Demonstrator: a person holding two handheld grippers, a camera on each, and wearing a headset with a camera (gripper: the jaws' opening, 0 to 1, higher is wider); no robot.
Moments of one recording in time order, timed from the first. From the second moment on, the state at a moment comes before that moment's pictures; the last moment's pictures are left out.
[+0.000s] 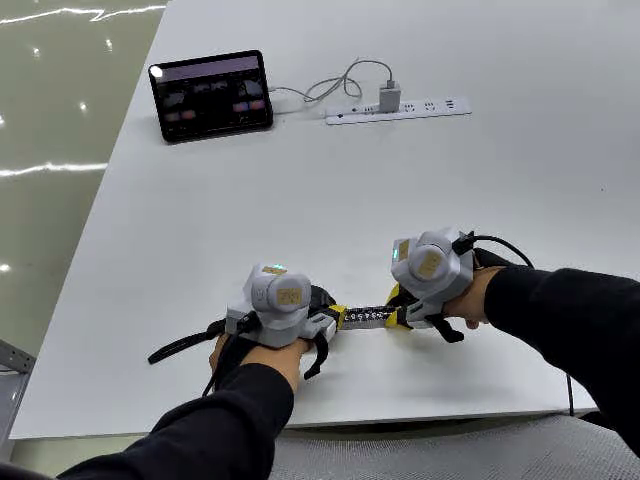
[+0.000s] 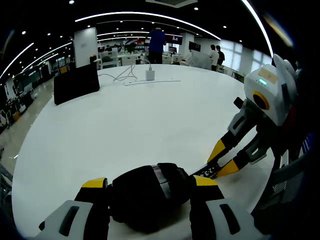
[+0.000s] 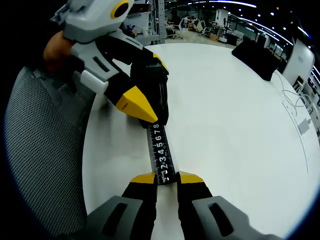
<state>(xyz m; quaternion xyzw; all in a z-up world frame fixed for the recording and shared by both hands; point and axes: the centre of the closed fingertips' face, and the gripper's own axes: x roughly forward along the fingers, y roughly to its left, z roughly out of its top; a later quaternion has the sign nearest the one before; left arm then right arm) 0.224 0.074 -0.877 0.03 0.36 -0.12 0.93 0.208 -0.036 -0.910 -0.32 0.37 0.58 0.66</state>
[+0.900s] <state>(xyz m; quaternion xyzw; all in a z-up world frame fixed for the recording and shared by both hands) 0.225 0.074 -0.877 0.03 0.36 -0.13 0.93 0.209 -0.017 -0.909 -0.30 0.35 0.58 0.67</state>
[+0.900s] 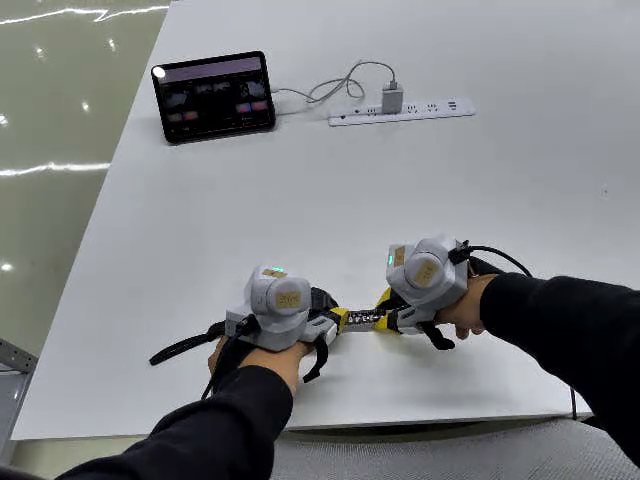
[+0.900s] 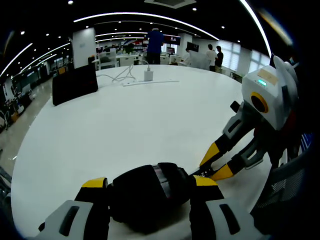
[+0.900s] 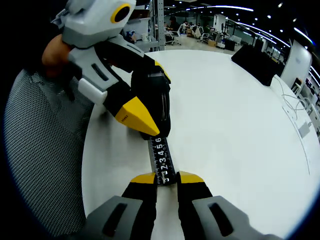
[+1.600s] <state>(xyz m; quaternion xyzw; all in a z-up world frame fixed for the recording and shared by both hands) 0.225 0.074 -0.877 0.02 0.36 -0.13 0.93 0.206 0.001 -0.908 -0.29 0.34 0.59 0.68</state>
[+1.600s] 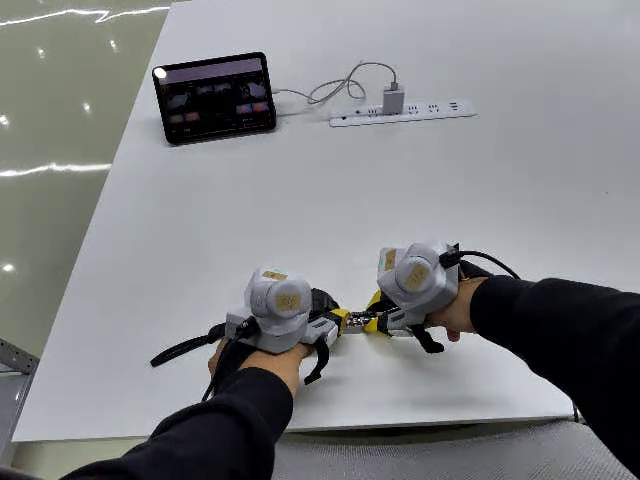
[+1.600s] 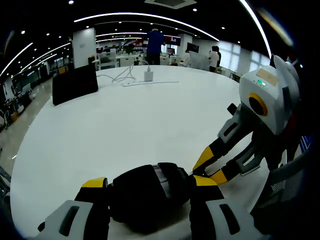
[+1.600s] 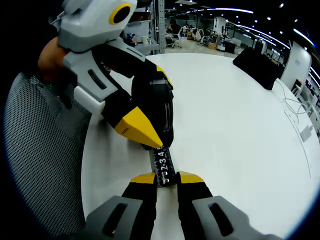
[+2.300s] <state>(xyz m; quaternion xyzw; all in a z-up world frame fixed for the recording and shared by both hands) 0.226 0.075 -0.876 0.01 0.36 -0.13 0.93 0.201 0.009 -0.909 -0.29 0.33 0.60 0.67</state>
